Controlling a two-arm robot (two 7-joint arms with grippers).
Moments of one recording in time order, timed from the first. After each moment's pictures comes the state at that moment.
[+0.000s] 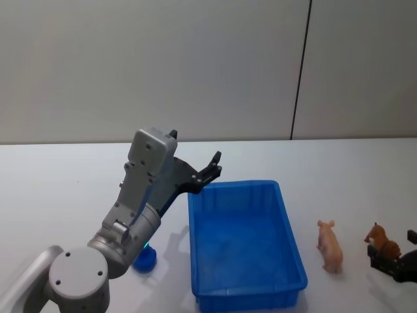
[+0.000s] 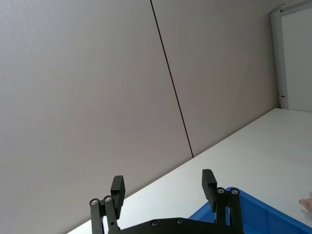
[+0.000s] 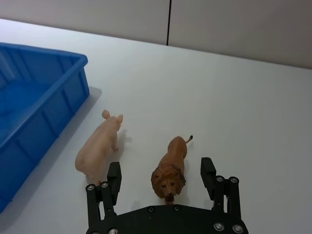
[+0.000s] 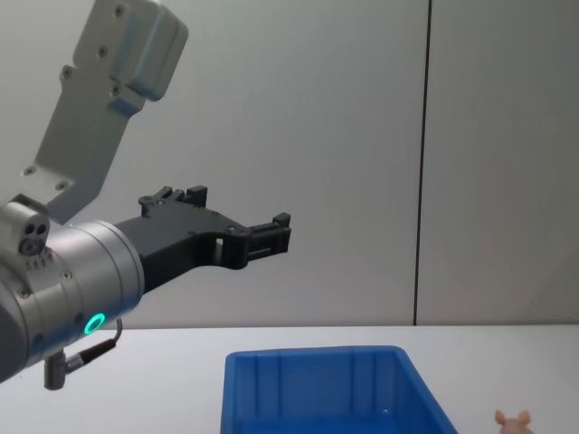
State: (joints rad) left arm -0.24 0.38 0.45 -1.63 -0.20 0.01 -0.01; right arm -0.12 0.50 -0.13 -1.66 0.37 0.22 0.19
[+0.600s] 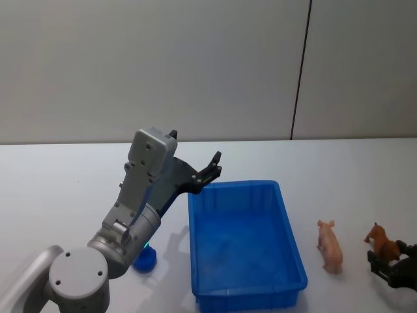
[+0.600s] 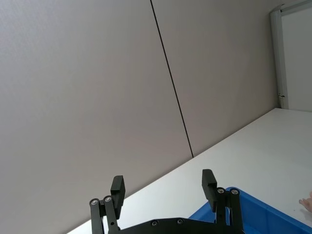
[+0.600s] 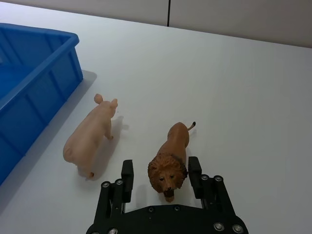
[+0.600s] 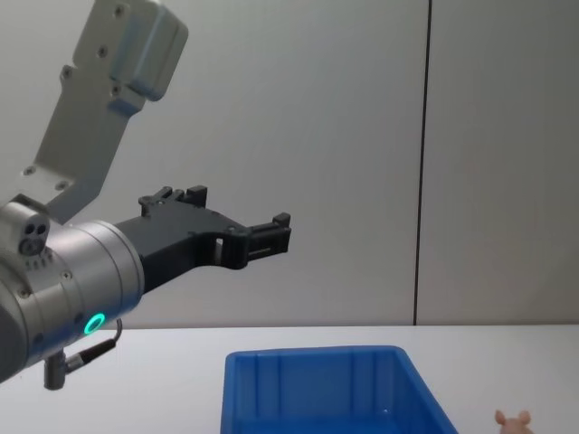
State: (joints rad) left arm -0.24 0.38 0.45 -1.63 -0.20 0.01 -0.01; right arm -0.07 0.47 -0.15 -1.57 0.35 0.24 0.22
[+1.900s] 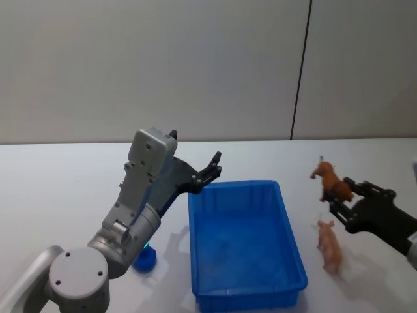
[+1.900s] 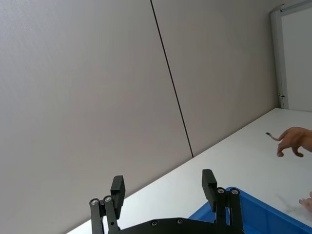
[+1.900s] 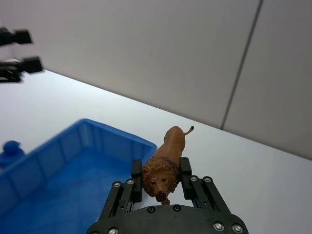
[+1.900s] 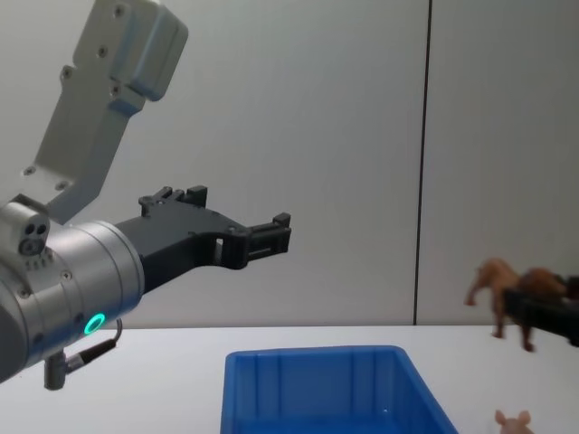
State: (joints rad) left arm -0.24 0.38 0.45 -1.63 -0.20 0.01 -0.01; right arm 0.05 0.41 -0.19 -1.67 0.30 0.14 0.37
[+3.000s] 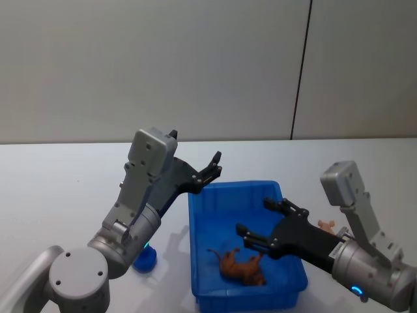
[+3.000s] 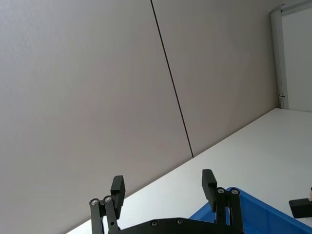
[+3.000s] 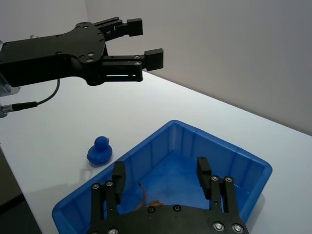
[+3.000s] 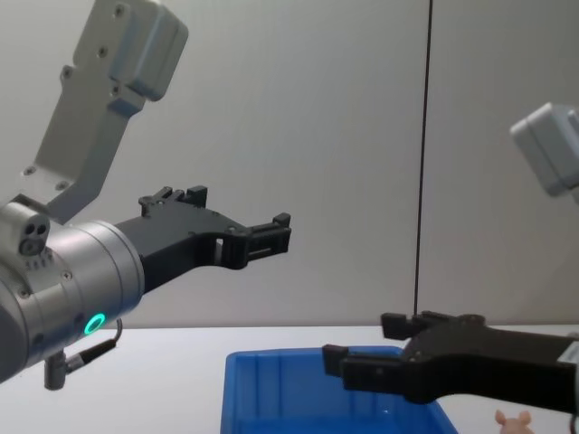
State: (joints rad) left arm -0.24 0.38 0.45 -1.63 -0.20 0.01 -0.01; right arm 0.13 0.27 -0.33 -1.60 0.22 0.18 0.53
